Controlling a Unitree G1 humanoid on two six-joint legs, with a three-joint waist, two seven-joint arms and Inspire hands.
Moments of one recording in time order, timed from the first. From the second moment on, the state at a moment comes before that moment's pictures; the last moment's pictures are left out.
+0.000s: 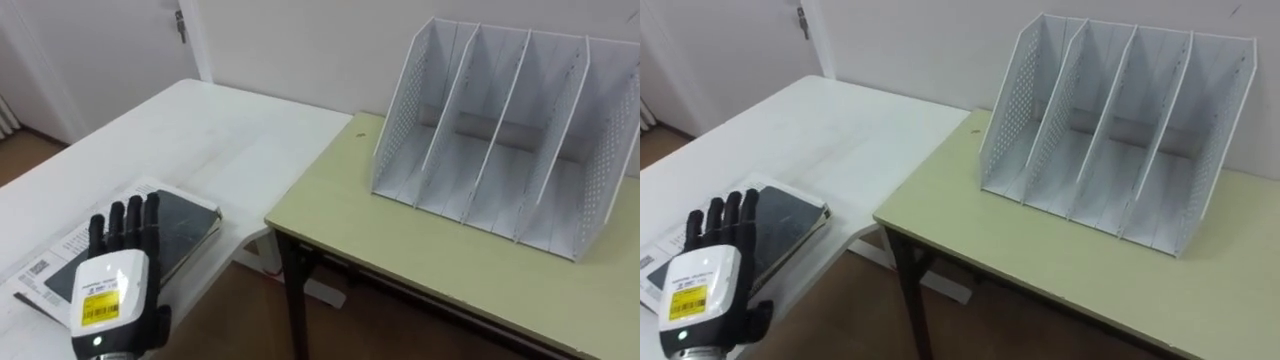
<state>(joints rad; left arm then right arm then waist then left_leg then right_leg) 0.08 0.27 0.00 0.41 1.08 -0.01 0.66 0.08 -0.29 0.05 1.32 -0.12 0.03 0.09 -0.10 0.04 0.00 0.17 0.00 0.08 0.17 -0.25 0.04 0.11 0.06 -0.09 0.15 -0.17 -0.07</state>
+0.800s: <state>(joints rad) 0.02 0.27 0.00 0.49 1.05 0.02 0.55 0.10 -0.26 0.05 1.32 -0.28 0.09 0.11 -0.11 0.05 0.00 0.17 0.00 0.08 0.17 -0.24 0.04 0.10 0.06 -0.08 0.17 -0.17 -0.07</state>
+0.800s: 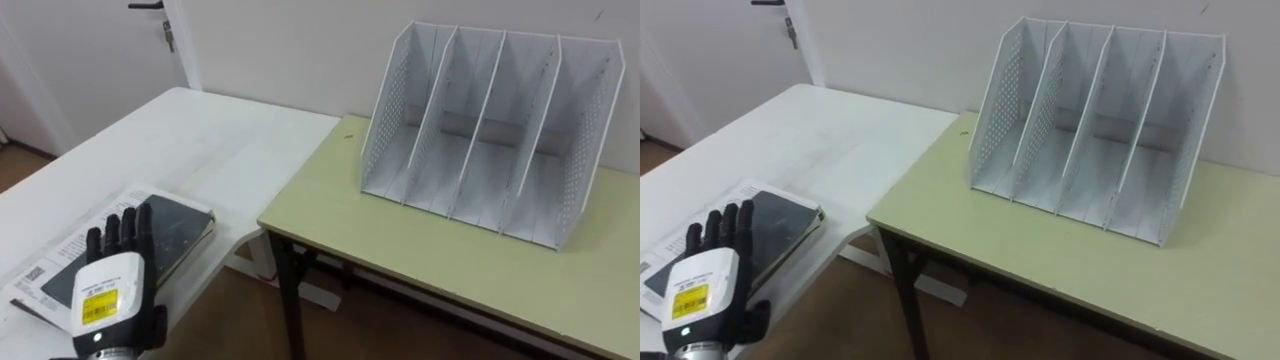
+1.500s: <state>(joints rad) -0.08 0.27 0.01 0.58 0.88 0.09 0.51 0.10 -0.26 0.05 1.31 -0.26 0.18 0.11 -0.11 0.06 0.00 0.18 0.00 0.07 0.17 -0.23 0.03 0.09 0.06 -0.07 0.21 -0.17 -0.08</state>
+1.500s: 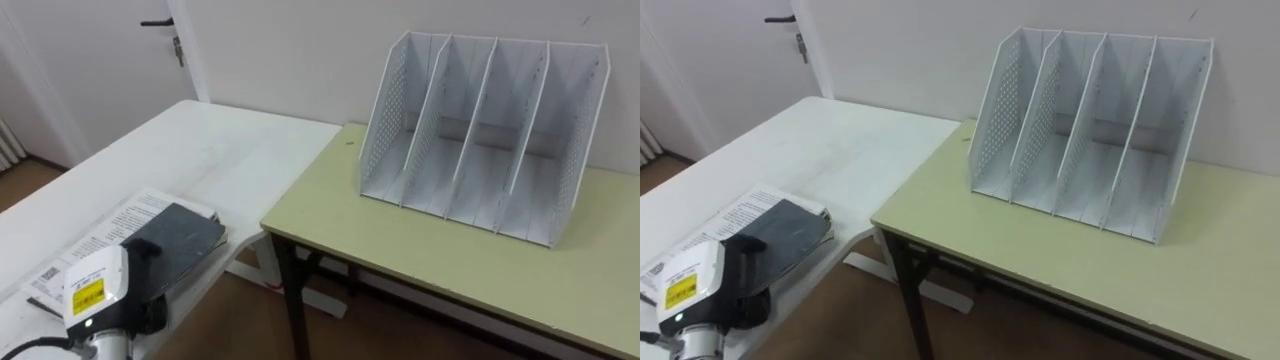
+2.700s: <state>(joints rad) -0.02 0.31 -0.03 0.13 0.48 0.07 0.29 0.07 -0.27 0.17 0.54 -0.08 0.06 0.25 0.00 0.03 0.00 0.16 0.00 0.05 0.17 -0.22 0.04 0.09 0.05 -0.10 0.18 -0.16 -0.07</state>
